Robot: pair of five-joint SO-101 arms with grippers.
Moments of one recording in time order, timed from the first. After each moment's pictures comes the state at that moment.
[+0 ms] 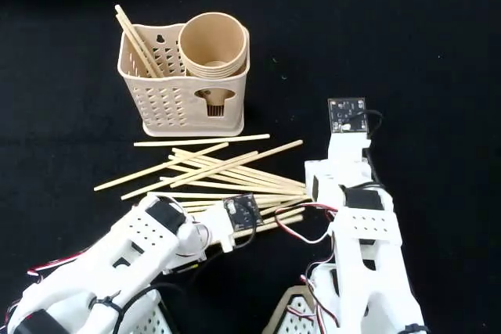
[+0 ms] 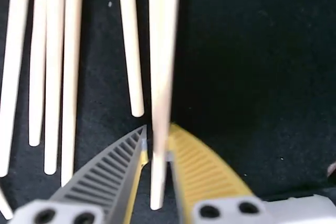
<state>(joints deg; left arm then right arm) 31.4 -39.1 72.0 62.0 -35.4 4.5 -45.5 74.5 36.3 6.1</state>
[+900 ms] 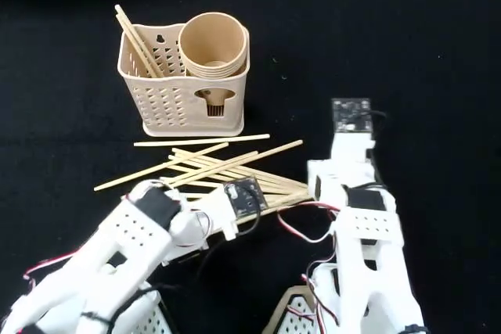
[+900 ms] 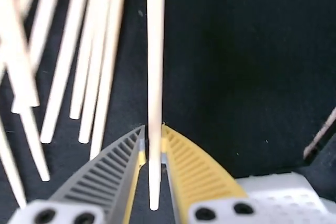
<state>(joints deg) 31.4 -48.5 59.6 78.8 -33.2 7.7 -45.5 74.5 36.2 3.0</state>
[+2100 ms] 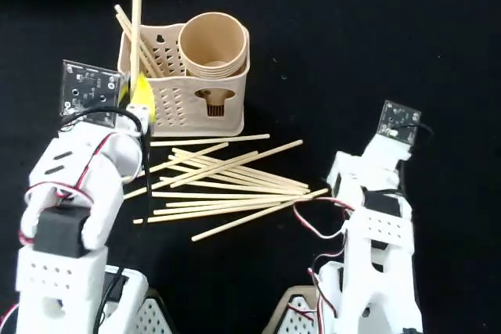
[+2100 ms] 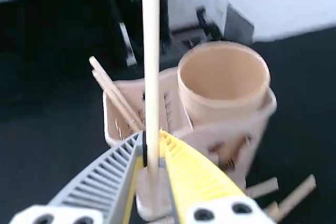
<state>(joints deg) 4.5 -64.7 42.5 44.5 -5.9 14.8 -45.5 76.0 30.6 -6.1</state>
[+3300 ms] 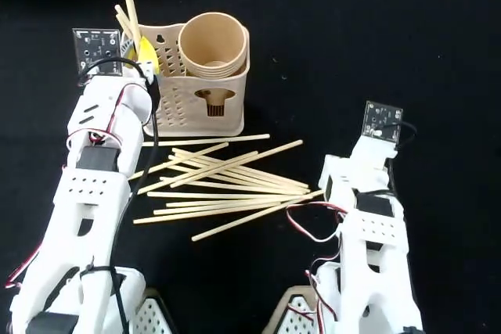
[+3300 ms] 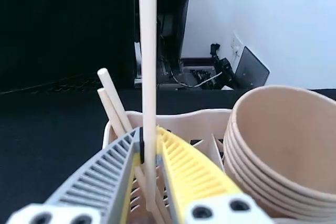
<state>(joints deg) 0.1 -35.7 49.6 4.6 2.1 11.7 -45.5 77.7 29.5 -3.1</state>
